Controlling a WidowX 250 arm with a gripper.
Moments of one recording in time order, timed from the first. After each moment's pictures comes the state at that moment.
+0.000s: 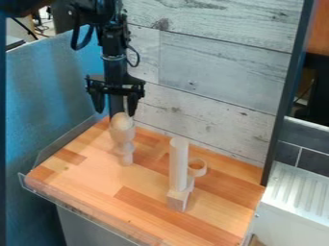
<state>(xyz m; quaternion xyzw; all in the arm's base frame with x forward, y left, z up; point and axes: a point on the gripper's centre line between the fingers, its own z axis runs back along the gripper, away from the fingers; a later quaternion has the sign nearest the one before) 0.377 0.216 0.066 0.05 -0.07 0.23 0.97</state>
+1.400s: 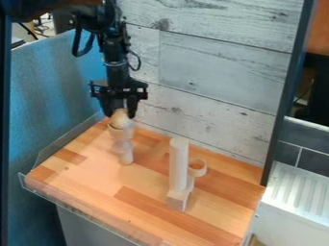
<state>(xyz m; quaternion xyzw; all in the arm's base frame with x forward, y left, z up) 0.389 0.213 0.060 0.02 -0.10 0.23 0.97</state>
